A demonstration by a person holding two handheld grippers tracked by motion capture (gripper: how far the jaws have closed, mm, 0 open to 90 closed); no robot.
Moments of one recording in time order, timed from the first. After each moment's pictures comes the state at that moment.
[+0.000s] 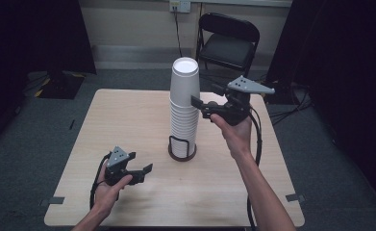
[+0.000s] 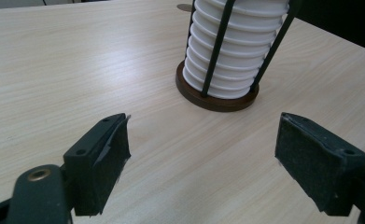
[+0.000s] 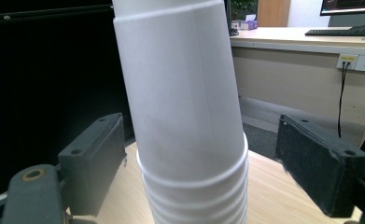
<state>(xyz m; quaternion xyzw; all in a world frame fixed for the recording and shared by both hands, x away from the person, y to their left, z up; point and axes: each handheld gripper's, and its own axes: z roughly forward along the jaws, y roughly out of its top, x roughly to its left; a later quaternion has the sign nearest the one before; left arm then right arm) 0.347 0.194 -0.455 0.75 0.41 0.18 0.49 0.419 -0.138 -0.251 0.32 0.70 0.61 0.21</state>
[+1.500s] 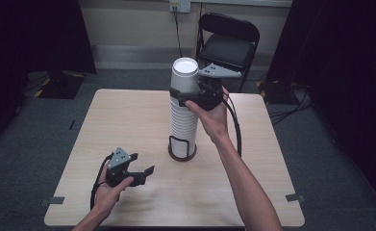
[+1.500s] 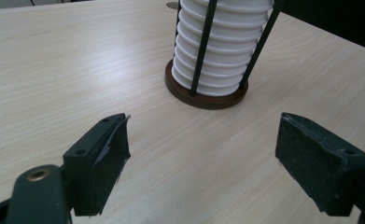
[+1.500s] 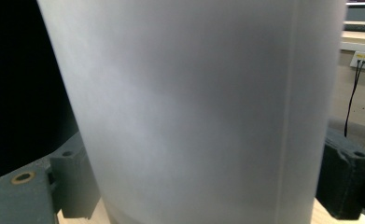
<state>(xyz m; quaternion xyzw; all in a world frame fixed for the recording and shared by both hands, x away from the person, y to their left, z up) 0.345 0.191 -0.455 0.75 0.40 0.18 0.49 0.464 -0.084 -0.255 0.30 0.72 0.58 0.21</state>
